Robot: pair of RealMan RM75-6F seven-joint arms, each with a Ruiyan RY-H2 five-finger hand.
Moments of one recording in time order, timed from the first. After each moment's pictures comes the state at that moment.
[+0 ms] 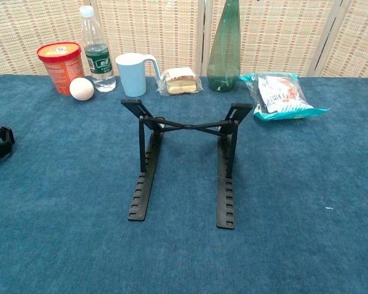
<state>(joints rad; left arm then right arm) -0.11 -1.17 -0.07 -1.71 1.48 1.50 0.25 0.08 -1.12 0.07 -1.60 -1.47 1.45 -0.03</state>
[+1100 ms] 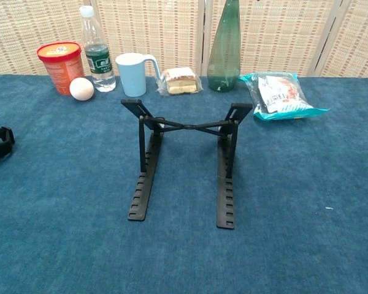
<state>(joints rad) -0.10 -1.16 -0.06 -1.75 1.47 1.51 0.26 0.27 -0.97 0.00 -1.72 -1.82 1.36 0.56</state>
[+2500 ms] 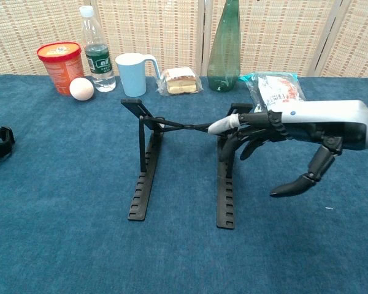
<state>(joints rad) -0.10 -1.16 -0.05 -1.77 1.45 1.50 0.28 0.81 -1.26 -0.09 -1.49 -1.87 0.93 0.94</state>
